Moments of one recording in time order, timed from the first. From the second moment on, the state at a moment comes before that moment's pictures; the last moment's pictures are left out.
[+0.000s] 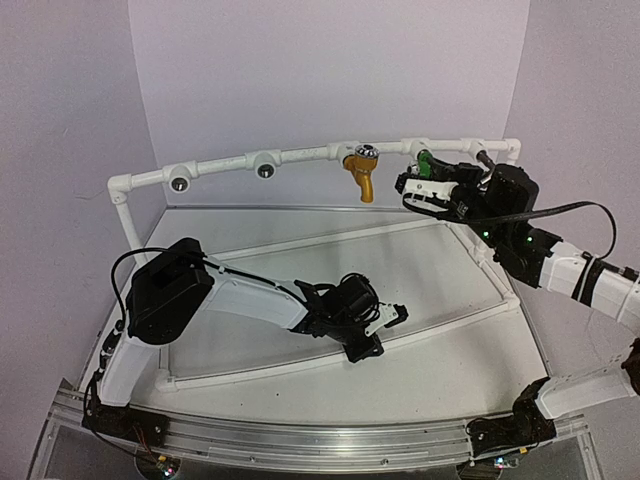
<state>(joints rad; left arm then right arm) -1.17 2.28 1.58 -0.17 0.18 0.08 0.59 1.22 0.98 0.31 0.21 -1.43</state>
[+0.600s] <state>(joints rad) -1.17 2.28 1.58 -0.16 0.16 0.08 0.59 1.24 0.98 0.36 0.25 -1.17</state>
